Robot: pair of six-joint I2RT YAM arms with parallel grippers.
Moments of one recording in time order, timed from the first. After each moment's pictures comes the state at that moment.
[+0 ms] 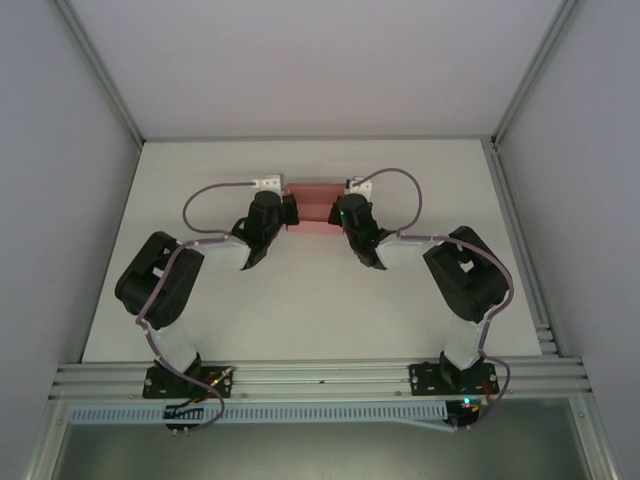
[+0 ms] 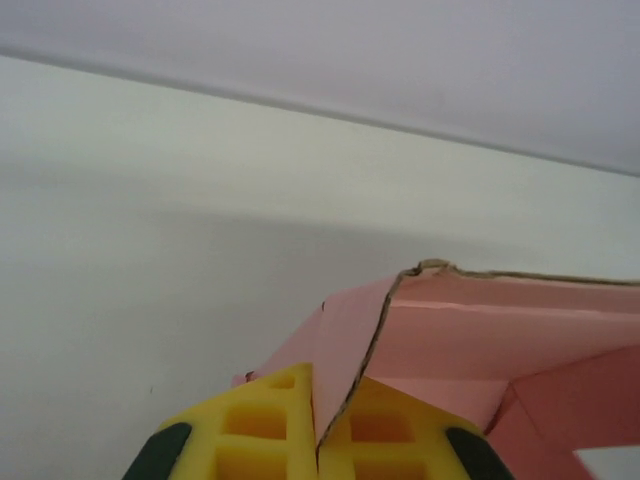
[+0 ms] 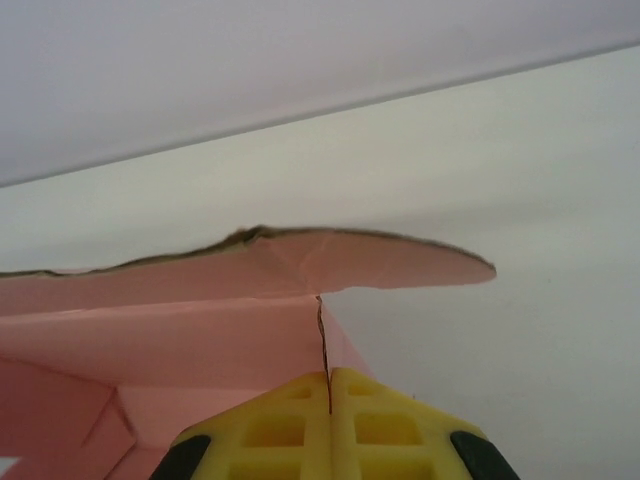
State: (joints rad) left arm -0.60 1.76 0.85 0.55 -0.22 -0.44; right arm 0.69 1.82 0.92 0.48 0.41 0.48
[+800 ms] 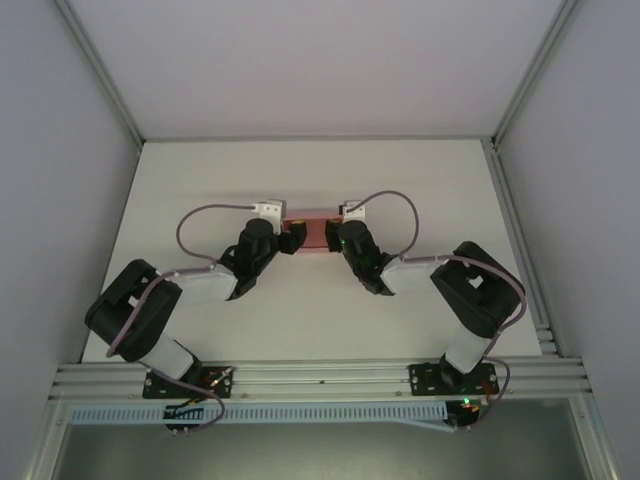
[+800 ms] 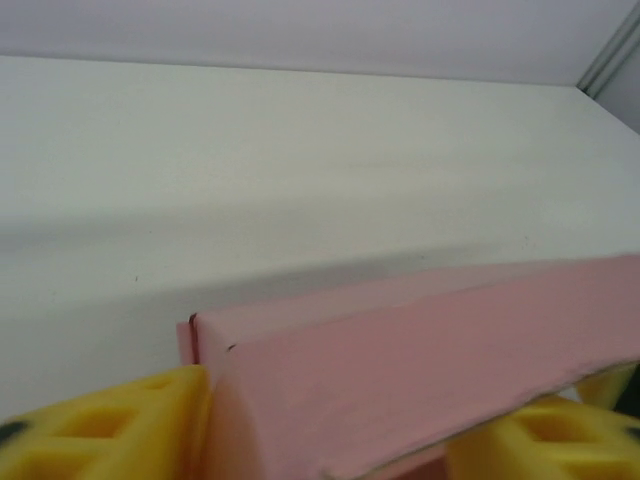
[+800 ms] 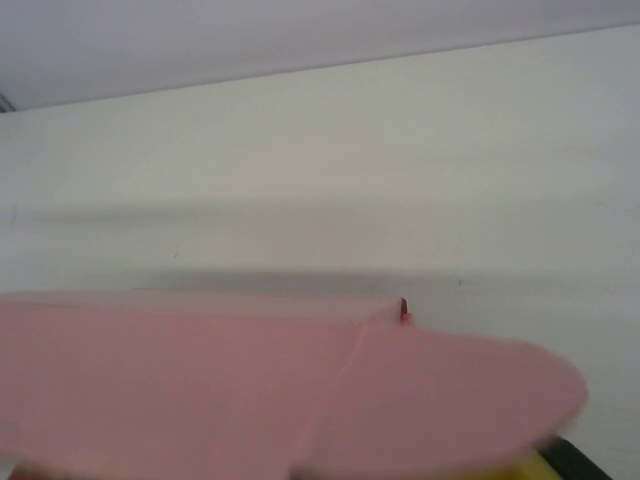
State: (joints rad) left arm -0.68 1.53 0.60 0.58 -0.20 -0.33; right arm 0.79 1.70 0.72 0.57 0.39 0.42
